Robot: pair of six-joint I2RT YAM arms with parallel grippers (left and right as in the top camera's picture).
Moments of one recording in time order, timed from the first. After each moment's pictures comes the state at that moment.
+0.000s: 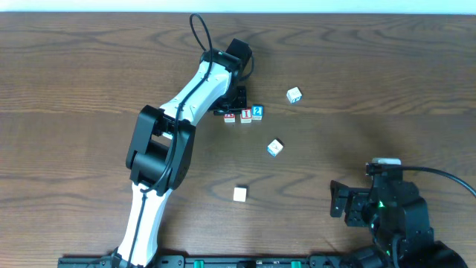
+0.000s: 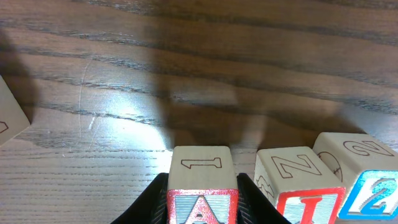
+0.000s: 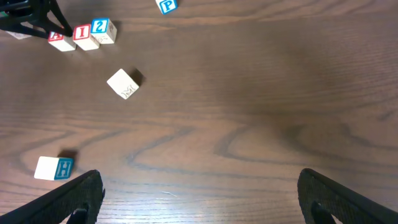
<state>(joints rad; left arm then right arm) -0.46 2.32 1.89 -1.08 0.07 -0.49 0.34 0.51 0.80 -1.12 0.15 0.35</state>
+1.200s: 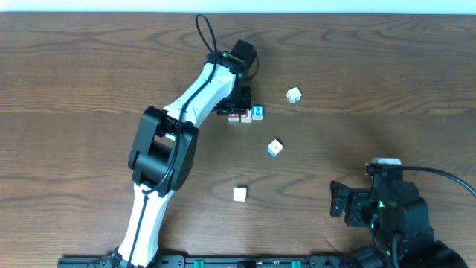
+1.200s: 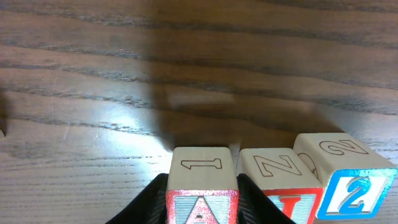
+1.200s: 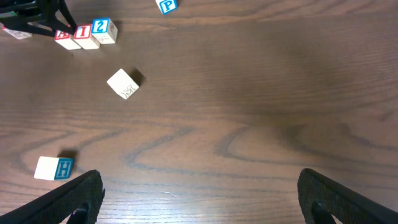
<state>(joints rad) -0.48 2.32 1.89 -1.05 0.06 -0.48 0.34 0.51 0.80 -1.12 0.15 0.35</state>
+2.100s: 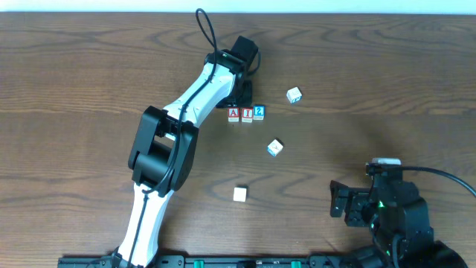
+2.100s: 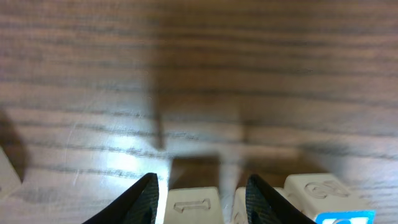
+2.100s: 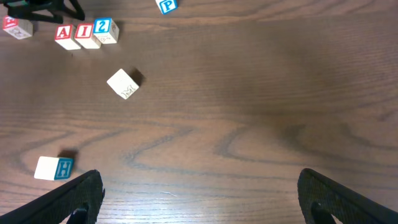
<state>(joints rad) -0.48 2.32 1.89 -0.93 0.01 -0.46 0.34 0.51 0.80 -1.12 0.15 0.35</state>
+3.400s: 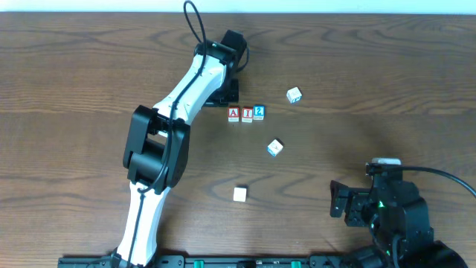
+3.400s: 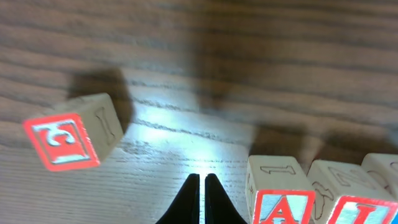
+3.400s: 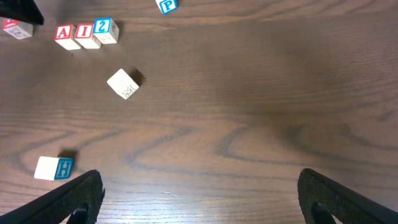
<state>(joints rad) -0.43 2.32 1.96 -1.15 -0.05 -0.44 0.34 0.51 0.80 -1.12 0.15 0.35</state>
